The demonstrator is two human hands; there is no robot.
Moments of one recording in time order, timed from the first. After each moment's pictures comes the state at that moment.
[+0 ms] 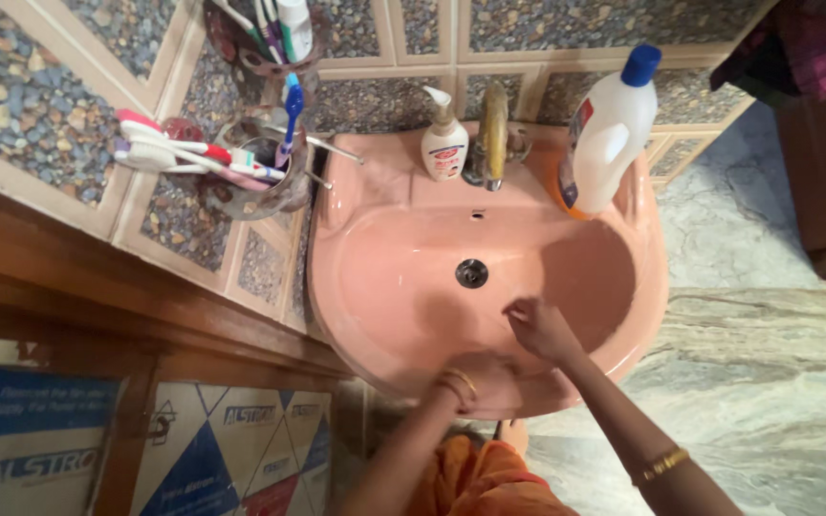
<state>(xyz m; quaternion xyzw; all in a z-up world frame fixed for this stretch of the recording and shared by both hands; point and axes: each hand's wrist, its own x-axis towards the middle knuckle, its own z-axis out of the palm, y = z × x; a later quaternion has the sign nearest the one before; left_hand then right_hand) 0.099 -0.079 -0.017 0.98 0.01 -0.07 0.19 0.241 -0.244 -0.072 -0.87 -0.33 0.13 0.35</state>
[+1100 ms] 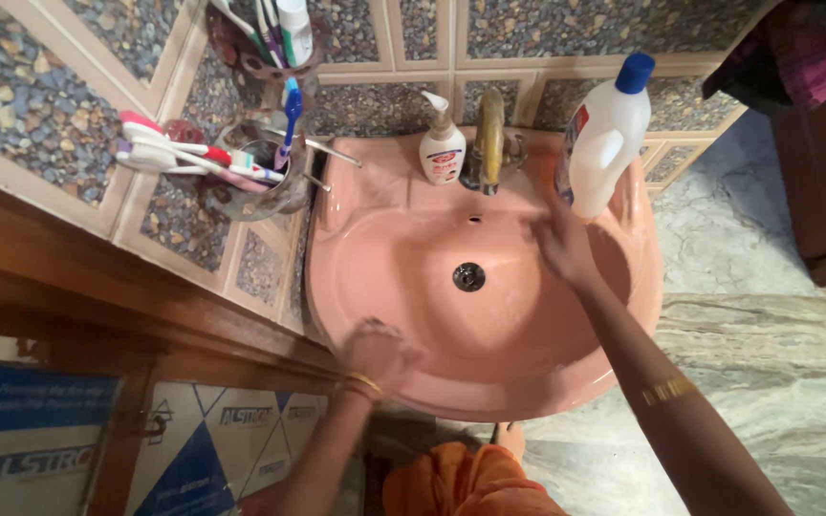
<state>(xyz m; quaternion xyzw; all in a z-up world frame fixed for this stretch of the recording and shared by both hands) 0.041 0.003 0.006 0.99 0.04 -0.12 -0.01 0.354 -0.215 -0.001 -0.74 -0.37 0.06 0.56</state>
